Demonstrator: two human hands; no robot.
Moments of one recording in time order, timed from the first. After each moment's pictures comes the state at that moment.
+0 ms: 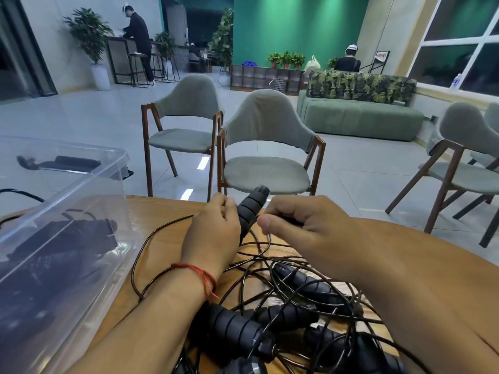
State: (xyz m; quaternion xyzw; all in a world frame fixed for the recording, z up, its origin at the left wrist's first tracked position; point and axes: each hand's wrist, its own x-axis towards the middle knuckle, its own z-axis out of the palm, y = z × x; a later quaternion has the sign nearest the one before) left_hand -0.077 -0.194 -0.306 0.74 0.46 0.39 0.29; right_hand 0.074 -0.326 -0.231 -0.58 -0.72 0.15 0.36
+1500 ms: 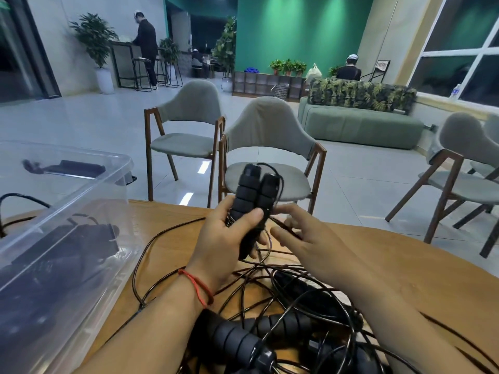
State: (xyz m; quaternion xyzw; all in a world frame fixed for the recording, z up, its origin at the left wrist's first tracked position) left_hand -0.081 -0.215 -0.294 0.62 0.21 0.45 0.61; right_hand 0.101 -0.300 -0.282 -0.67 -0.62 0.20 0.36
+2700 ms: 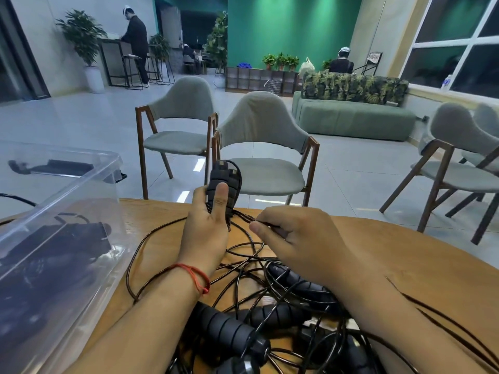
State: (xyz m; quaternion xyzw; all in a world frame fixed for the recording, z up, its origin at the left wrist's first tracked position) left_hand -0.075 -0.199 -0.301 0.64 0.41 0.48 0.44; right_hand 0.077 -0.310 -0.269 -0.61 -0.72 -0.05 0.33
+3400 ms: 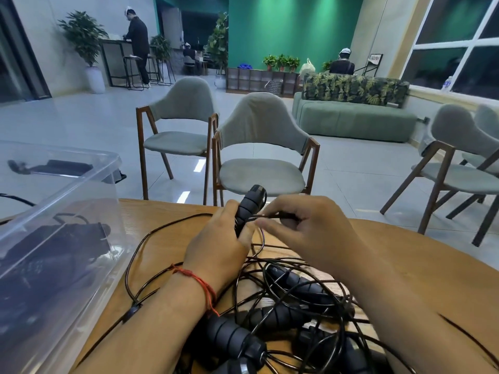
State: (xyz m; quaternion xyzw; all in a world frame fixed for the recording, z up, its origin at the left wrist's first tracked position) left_hand -0.073 -0.211 -0.309 0.83 0.42 0.30 0.23; right_hand 0.091 -0.315 -0.251 -0.58 -0.72 -0.04 0.38
